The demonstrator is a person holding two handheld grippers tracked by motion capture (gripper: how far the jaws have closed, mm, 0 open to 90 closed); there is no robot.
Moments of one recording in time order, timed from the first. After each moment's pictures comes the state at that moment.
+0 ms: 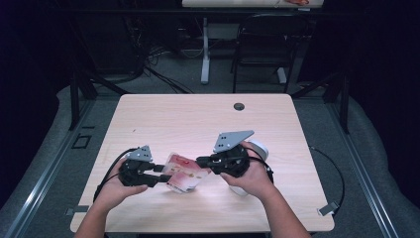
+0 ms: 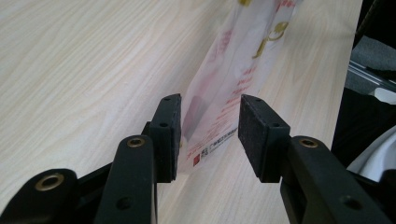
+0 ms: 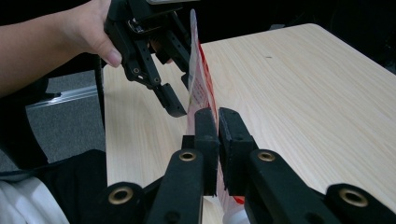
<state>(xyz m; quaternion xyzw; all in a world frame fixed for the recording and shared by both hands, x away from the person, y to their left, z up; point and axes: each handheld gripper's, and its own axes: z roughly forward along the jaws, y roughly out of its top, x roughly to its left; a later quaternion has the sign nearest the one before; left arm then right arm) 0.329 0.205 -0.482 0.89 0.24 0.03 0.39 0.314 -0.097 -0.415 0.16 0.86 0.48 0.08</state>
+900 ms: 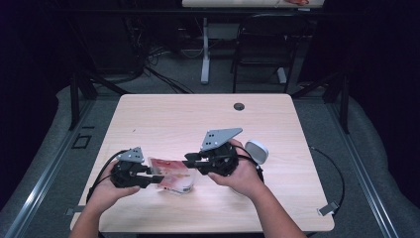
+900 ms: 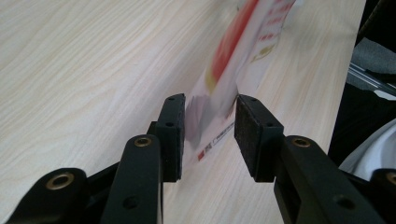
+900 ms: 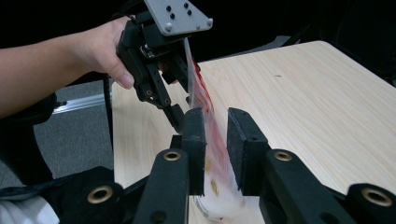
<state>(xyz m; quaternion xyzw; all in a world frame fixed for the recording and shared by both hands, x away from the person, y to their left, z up) 0.327 0.226 -0.488 0.88 0.26 0.02 0.39 0.311 -0.073 -0.402 0.15 0.85 0.50 0.08</state>
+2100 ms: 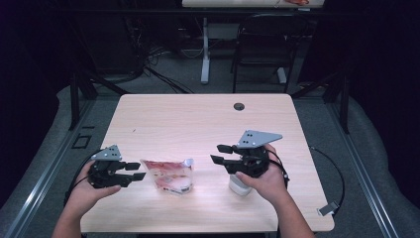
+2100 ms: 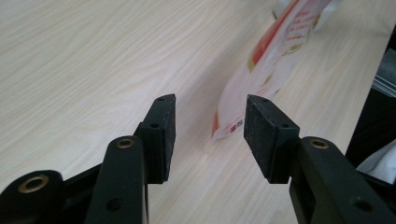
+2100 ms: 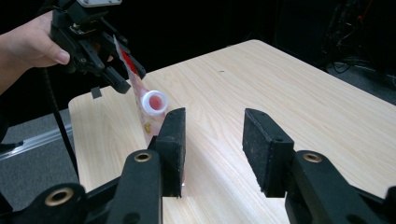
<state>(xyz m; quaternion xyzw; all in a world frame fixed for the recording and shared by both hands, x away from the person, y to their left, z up) 0.317 0.275 -0.472 0.87 0.31 0.07 0.39 0.305 -0.142 -0.413 0.25 0.80 0.52 0.13</state>
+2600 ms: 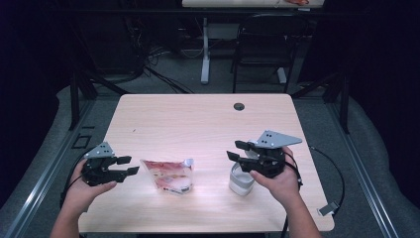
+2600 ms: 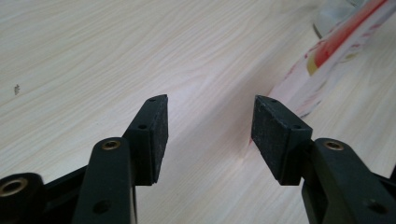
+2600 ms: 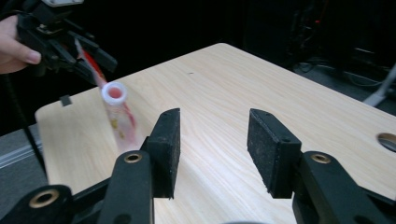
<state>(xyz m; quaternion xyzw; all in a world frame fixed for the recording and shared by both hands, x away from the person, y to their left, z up) 0.322 0.289 -0.475 0.85 0.34 0.12 0.39 0.302 -0.177 -0.417 0.30 0.78 0.52 0.18</state>
